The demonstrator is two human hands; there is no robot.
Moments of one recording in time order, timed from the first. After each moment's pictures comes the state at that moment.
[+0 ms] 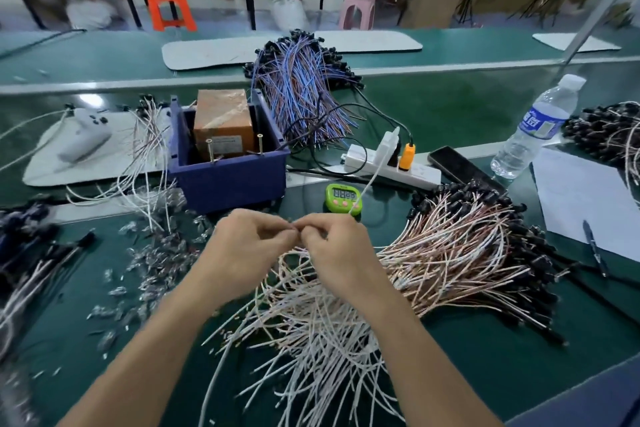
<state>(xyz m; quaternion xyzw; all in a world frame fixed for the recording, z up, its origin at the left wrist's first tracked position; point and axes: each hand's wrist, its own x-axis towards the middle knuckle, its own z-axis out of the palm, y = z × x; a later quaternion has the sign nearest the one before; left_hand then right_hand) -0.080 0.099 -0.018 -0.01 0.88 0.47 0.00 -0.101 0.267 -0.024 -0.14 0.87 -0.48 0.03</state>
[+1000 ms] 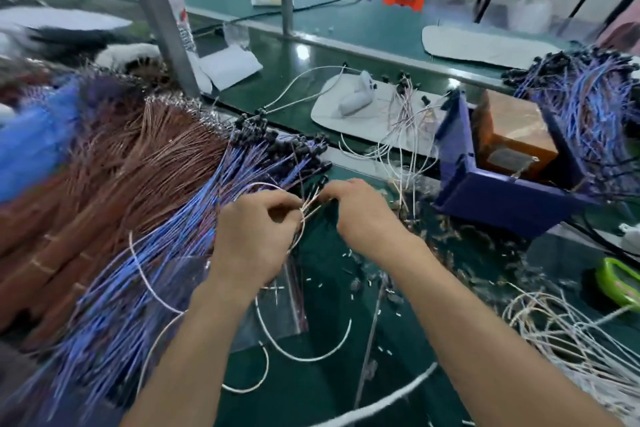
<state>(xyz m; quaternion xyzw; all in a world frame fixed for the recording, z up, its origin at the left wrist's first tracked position) 0.070 -0.118 -0.041 -0.37 0.83 0.33 -0.26 -0.086 -0.030 -0.046 -0.46 0.86 -0.16 0.16</state>
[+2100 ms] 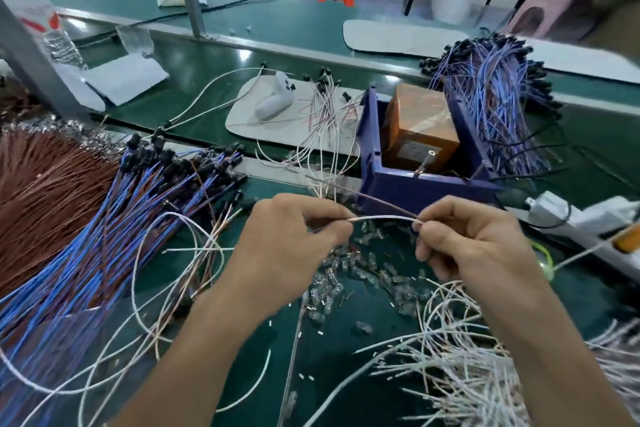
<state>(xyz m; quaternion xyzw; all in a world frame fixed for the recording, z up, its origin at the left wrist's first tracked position) -0.016 -0.034 0.004 -0.18 0.83 0.50 -0.15 -0.124 0.168 0.018 -0.20 0.77 -0.58 0.17</state>
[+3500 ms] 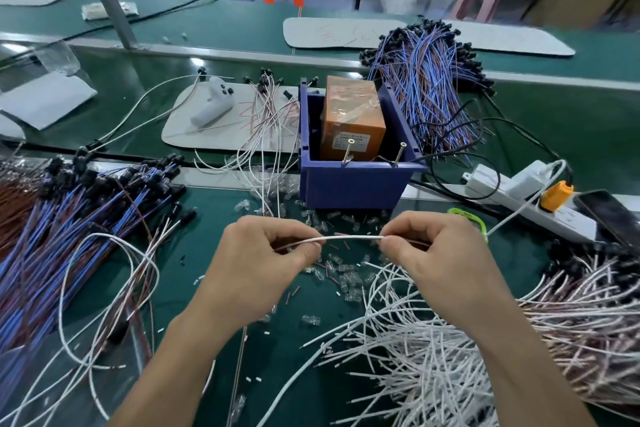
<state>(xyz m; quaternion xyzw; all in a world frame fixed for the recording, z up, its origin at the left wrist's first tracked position) -0.031 0.004 -0.014 -0.14 0.84 0.52 -0.09 -0.120 0.218 0.012 -0.20 0.88 -0.43 0.08</state>
